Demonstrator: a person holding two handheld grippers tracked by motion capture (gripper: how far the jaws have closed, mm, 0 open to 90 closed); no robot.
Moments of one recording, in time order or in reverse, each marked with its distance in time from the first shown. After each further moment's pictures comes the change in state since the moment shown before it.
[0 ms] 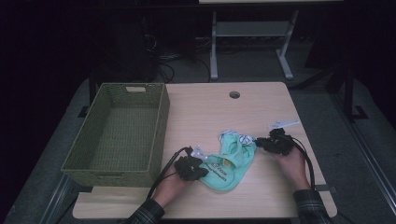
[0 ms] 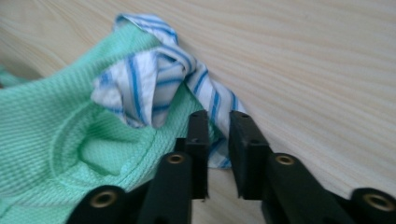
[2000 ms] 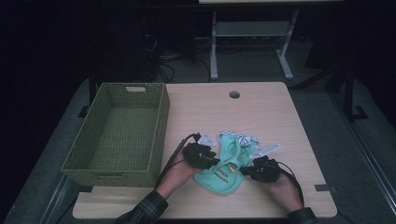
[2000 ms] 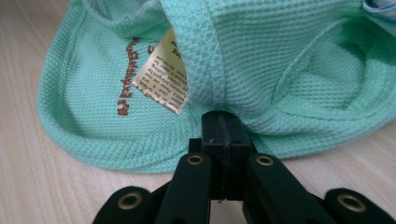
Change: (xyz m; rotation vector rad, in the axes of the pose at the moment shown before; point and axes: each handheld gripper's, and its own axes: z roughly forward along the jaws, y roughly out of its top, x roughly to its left) left arm 0.007 0.047 -0.003 -0.097 0.011 0.071; right arm 0.089 -0.036 -0.004 0.115 0.169 -0.171
